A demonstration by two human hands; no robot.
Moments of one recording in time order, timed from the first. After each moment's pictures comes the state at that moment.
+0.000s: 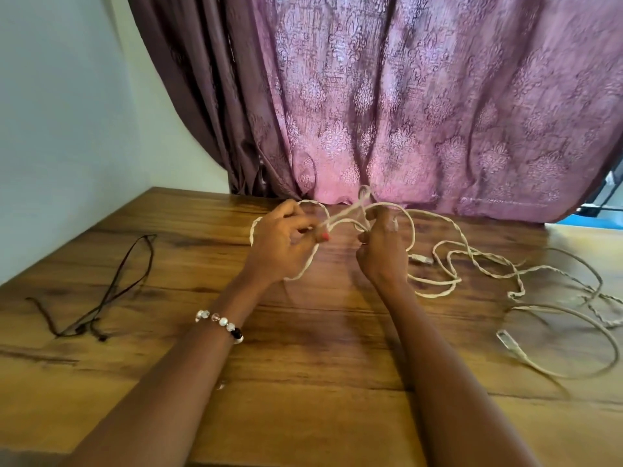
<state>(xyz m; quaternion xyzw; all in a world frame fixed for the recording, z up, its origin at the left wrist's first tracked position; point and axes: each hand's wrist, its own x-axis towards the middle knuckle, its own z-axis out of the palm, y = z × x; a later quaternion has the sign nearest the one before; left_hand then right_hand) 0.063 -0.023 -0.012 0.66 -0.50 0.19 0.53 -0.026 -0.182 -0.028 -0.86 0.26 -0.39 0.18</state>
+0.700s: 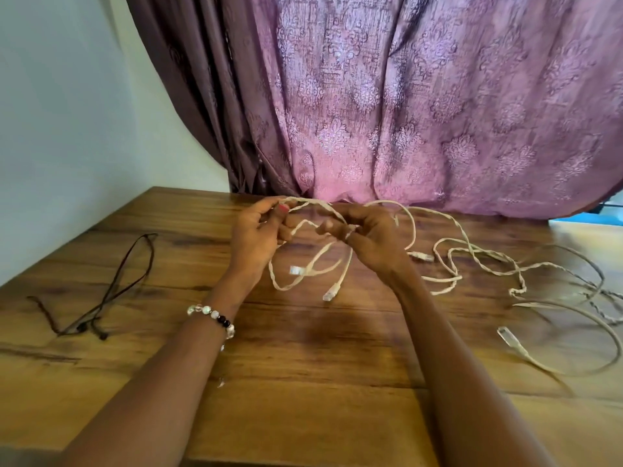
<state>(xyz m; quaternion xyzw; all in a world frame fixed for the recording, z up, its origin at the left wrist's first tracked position) 0.072 -0.019 -0.012 0.60 -0.29 0.02 0.74 -0.038 -0.164 0.004 -0.81 -0.05 -0.31 0.49</state>
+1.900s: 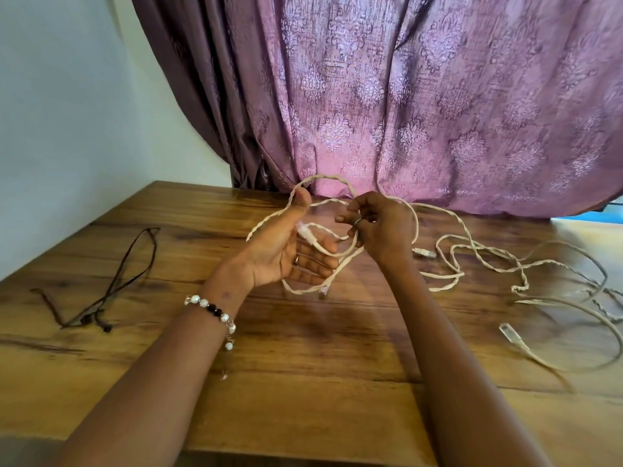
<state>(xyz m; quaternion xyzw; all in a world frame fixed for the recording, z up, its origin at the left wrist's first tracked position) 0.050 -0.006 0.009 0.60 -0.31 -0.44 0.60 -0.025 -0.176 0.000 -0.83 0.15 -0.43 0.34</state>
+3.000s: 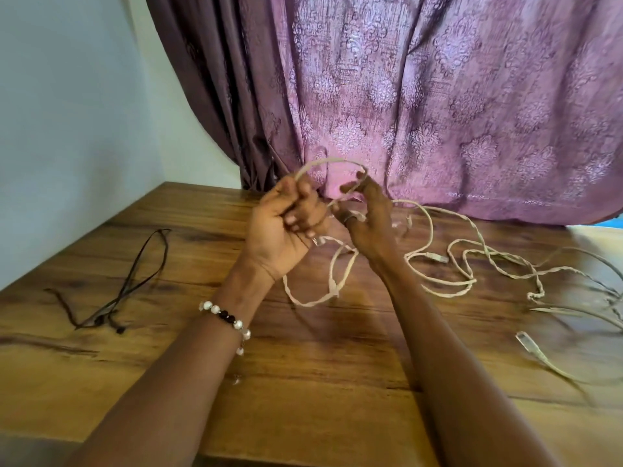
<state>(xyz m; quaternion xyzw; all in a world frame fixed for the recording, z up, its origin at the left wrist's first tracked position) 0.047 -0.009 0.019 0.19 -0.40 -0.33 0.83 0.006 -0.165 -0.005 -0.81 0.03 -0.47 0.36</state>
